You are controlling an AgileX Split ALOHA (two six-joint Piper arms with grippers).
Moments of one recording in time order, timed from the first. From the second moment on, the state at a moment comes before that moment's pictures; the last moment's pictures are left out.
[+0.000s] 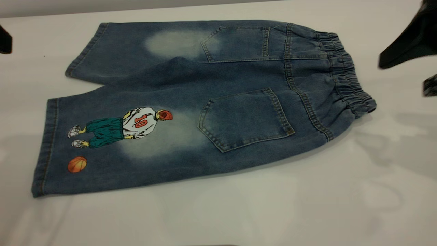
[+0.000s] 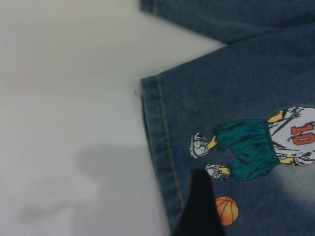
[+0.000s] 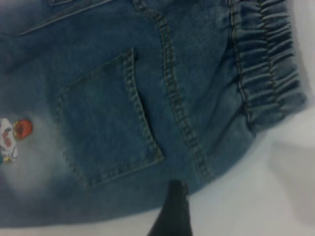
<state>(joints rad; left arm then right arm) -0.08 1.28 -0.60 -0.14 0.24 0.00 -0.06 1.64 -0.52 1.53 0.46 -1.11</state>
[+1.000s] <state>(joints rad) -0.08 1.28 -0.60 -0.13 0.22 0.00 -0.06 2.09 -0.73 1.82 0.52 -1.44</state>
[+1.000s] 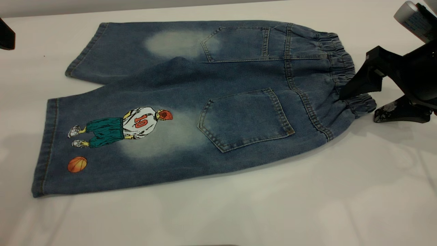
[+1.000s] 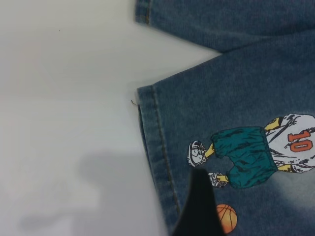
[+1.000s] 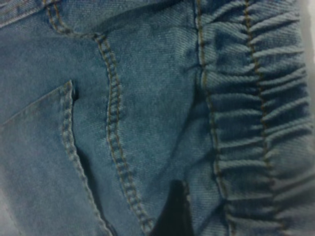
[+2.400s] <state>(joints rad) -0.08 1.32 -0.60 -0.12 0.43 -0.02 -0.06 2.09 -0.74 1.78 0.59 -1.44</state>
